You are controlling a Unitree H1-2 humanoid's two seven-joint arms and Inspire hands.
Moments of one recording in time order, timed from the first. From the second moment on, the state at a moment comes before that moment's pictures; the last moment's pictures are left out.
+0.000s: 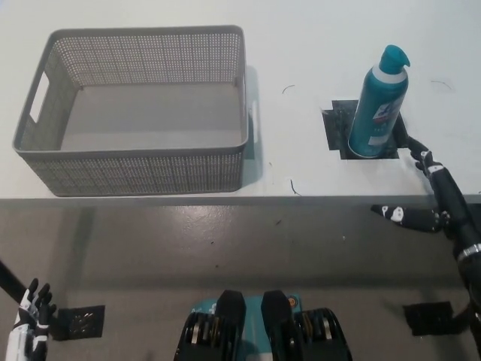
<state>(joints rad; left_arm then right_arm) 0.14 0.11 0.23 0.17 -0.05 -0.38 0.02 -0.43 -0.27 -0.01 0.39 -0.14 -0.08 0.10</state>
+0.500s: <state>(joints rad) 0.14 0.10 0.23 0.17 -0.05 -0.38 0.02 -0.53 -0.26 -0.06 0.52 -0.09 -0.08 0.10</state>
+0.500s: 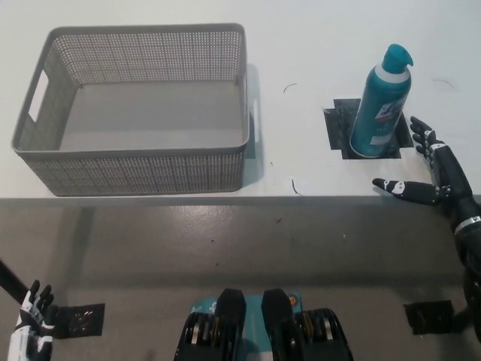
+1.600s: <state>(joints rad) 0.12 0.11 0.22 0.13 -0.02 -0.37 0.02 -0.79 -0.17 -0.09 0.73 -0.05 -0.04 0.04</state>
